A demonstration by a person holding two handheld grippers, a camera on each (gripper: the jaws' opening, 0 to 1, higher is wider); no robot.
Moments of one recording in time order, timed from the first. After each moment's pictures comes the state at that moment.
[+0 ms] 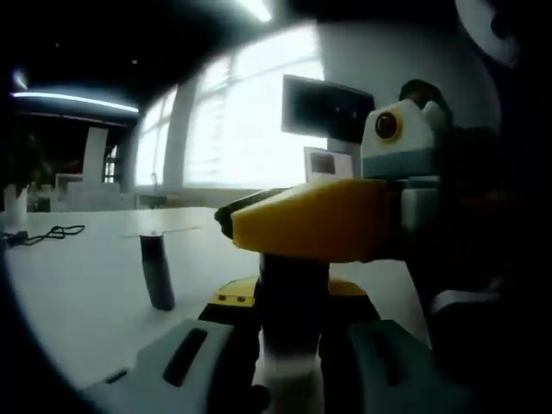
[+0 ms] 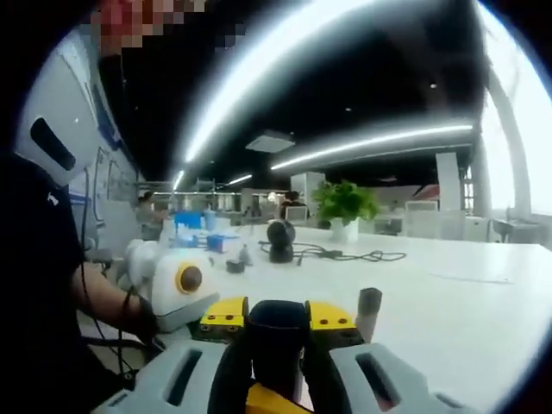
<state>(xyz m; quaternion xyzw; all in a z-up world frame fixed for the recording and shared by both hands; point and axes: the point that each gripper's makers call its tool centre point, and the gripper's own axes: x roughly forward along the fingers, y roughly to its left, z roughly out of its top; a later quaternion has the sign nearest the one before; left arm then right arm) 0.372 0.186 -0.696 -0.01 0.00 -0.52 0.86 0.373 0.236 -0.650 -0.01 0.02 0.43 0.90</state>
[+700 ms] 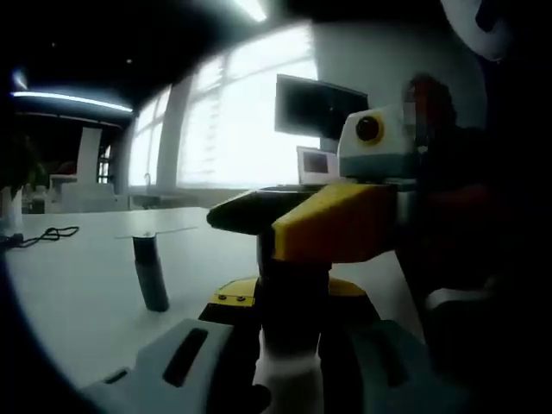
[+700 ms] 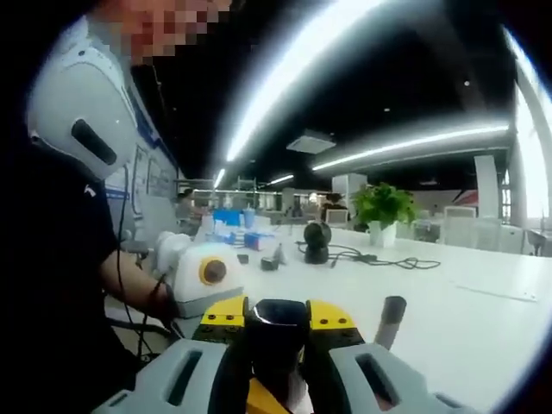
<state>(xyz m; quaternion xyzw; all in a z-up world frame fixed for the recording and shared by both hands) 0.367 0.183 -0.696 -0.01 0.00 -0.53 0.85 0.361 0.243 -0.649 -0.02 0.01 0.54 0.84</state>
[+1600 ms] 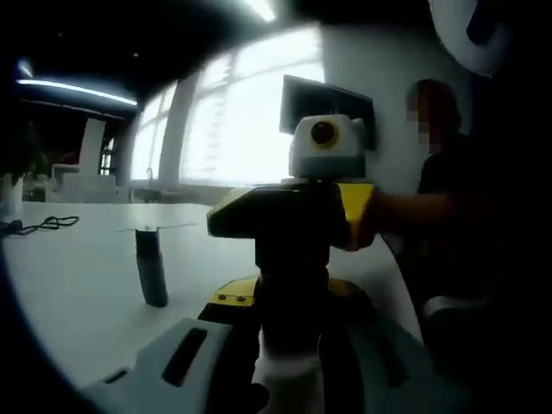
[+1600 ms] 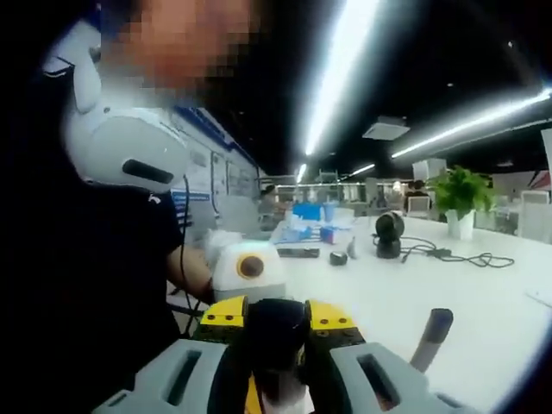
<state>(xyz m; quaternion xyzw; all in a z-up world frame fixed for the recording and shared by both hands) 0.372 0.185 -0.697 -0.03 0.01 -0.53 0.85 0.353 0.251 -0.651 -0.01 0.04 0.73 0.68</state>
